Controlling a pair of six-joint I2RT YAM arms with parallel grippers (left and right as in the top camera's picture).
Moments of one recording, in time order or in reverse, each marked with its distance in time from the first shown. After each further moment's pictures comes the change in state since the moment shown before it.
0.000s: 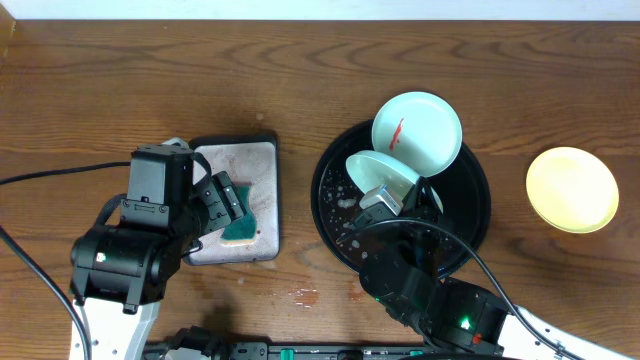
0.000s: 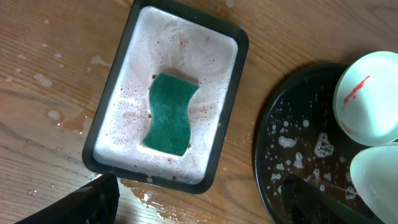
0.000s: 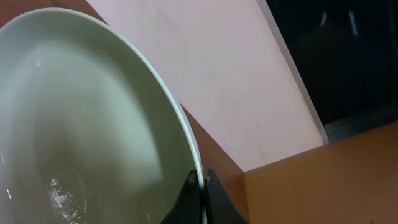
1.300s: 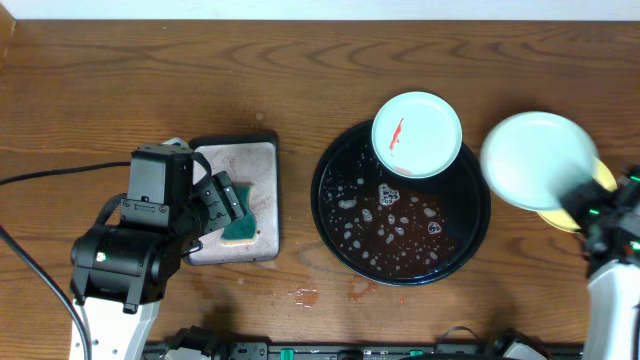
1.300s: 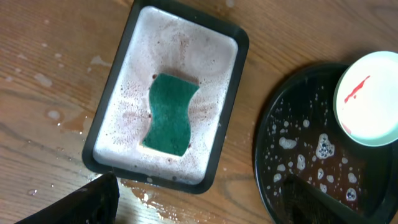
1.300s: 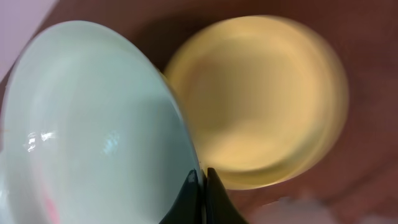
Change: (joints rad) left arm 0.000 0.001 0.000 0.000 0.000 0.000; right arm -1.770 0.131 -0.001 -0.174 -1.421 0.865
